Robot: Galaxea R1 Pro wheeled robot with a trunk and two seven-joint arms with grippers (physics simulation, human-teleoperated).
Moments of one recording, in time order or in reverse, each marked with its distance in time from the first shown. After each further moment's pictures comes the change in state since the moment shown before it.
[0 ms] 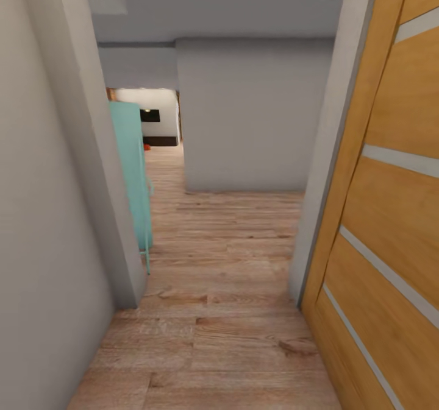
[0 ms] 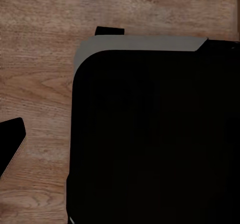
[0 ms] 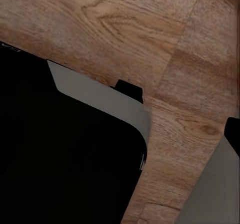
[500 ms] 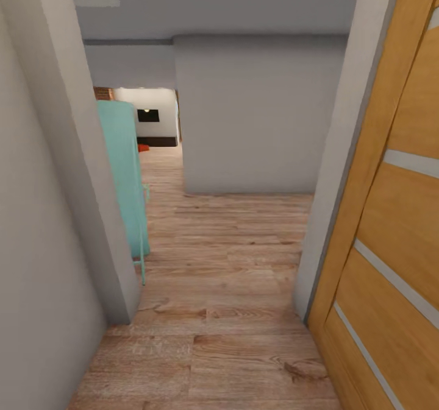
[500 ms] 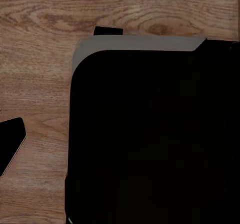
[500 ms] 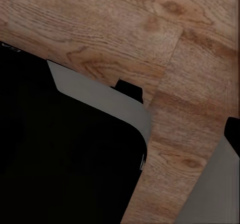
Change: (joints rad) left arm 0.000 -0.002 0.000 0.000 0.000 0.000 0.000; right arm 0.000 0.000 0.000 0.000 0.000 0.000 0.000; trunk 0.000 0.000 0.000
